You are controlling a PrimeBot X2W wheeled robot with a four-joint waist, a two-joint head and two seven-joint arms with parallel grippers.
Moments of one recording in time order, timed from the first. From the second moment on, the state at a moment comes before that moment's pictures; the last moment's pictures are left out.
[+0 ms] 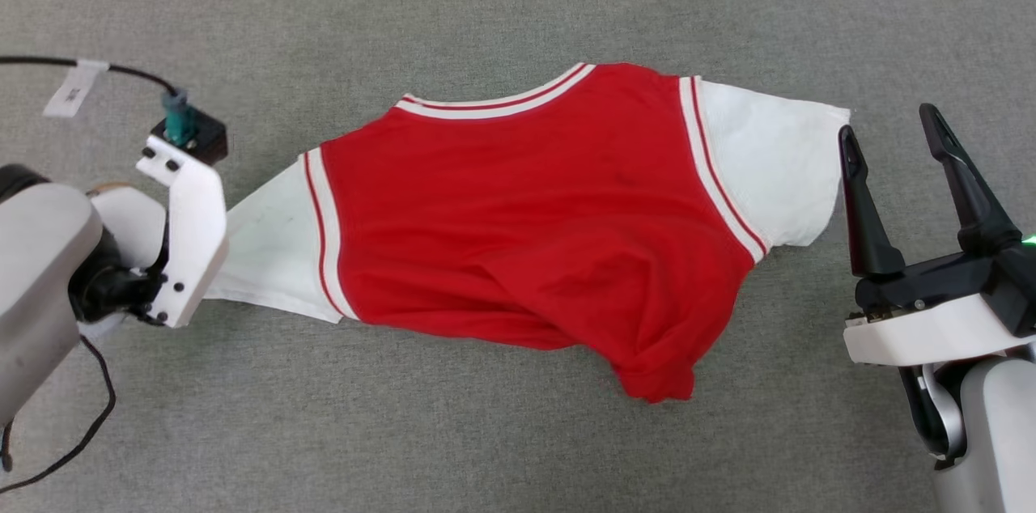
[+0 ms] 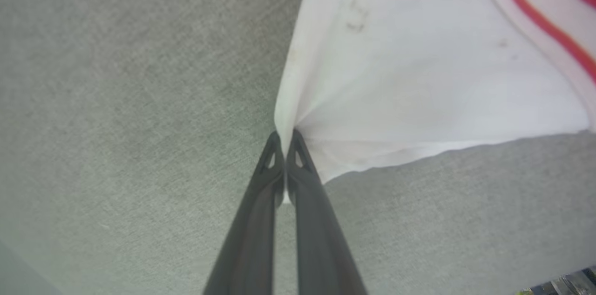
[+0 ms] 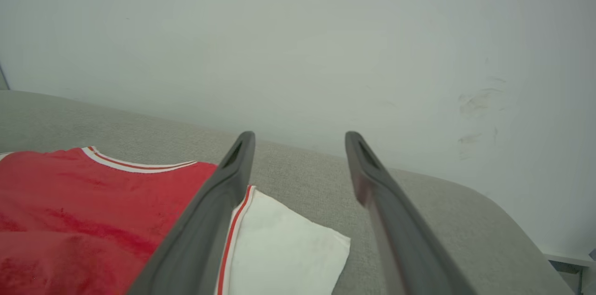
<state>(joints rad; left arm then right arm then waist) -1.10 0.85 -1.26 0.45 -1.06 -0.09 0.80 -0.28 -0.18 0.03 0.02 0.05 0.13 -0.26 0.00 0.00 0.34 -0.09</state>
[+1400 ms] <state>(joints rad) -1.10 0.86 -1.21 0.39 -1.10 -0.11 0.71 -0.42 -0.34 0.03 0.01 0.06 0.13 -0.16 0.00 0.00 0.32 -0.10</state>
